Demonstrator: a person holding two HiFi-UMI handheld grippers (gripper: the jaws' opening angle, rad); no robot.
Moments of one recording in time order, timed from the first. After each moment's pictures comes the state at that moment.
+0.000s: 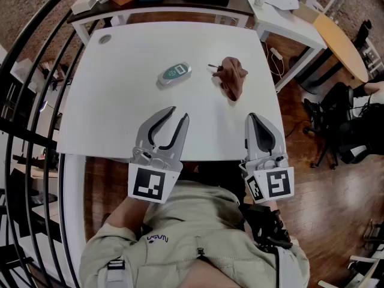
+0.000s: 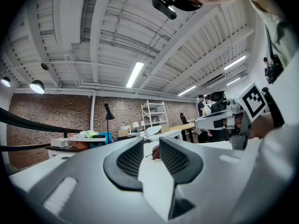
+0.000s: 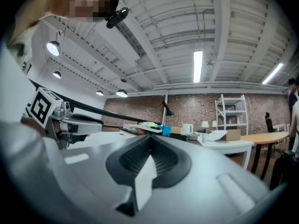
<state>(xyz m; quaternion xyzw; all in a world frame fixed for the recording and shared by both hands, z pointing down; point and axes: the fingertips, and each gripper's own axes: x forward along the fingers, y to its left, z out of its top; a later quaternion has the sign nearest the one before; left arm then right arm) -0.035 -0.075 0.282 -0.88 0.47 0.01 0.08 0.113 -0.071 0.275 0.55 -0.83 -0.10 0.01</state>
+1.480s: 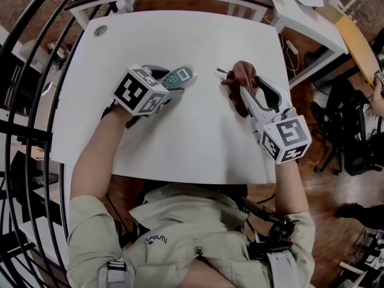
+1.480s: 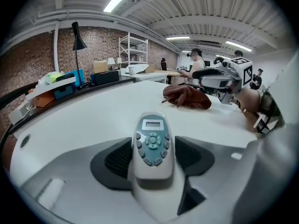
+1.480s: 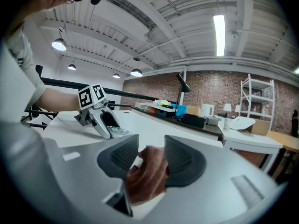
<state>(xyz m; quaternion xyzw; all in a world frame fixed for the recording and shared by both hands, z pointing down) -0.047 -0.262 0.417 -0.89 0.27 -0.35 -0.13 0.116 -0.232 0.323 0.44 -0.88 -0.03 0.15</state>
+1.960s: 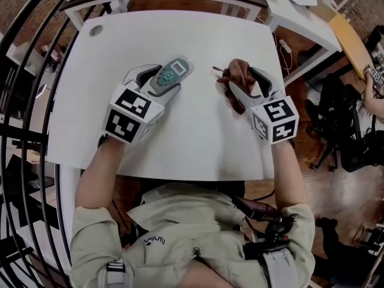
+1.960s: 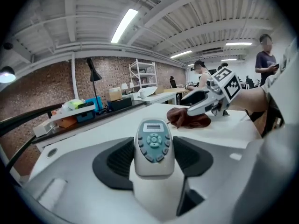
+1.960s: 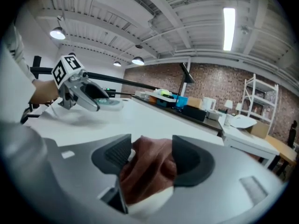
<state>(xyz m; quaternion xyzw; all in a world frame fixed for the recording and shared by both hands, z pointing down) -0.053 -0.237 0.352 -0.89 0.38 -0.25 -0.02 0.115 -0.260 0.356 0.44 -0.87 -0.02 0.23</state>
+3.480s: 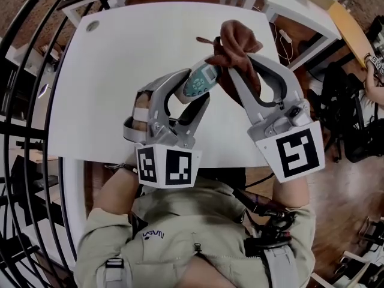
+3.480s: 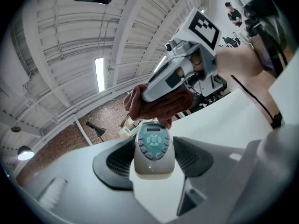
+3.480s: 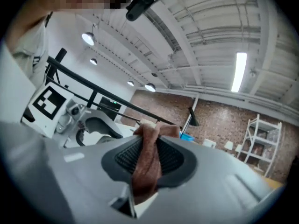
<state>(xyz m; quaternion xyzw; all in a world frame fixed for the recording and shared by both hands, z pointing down) 0.027 -0.149 0.288 -0.83 0.42 -0.23 0.28 0.057 -0.158 0.207 0.40 -0.89 -0.21 0.13</state>
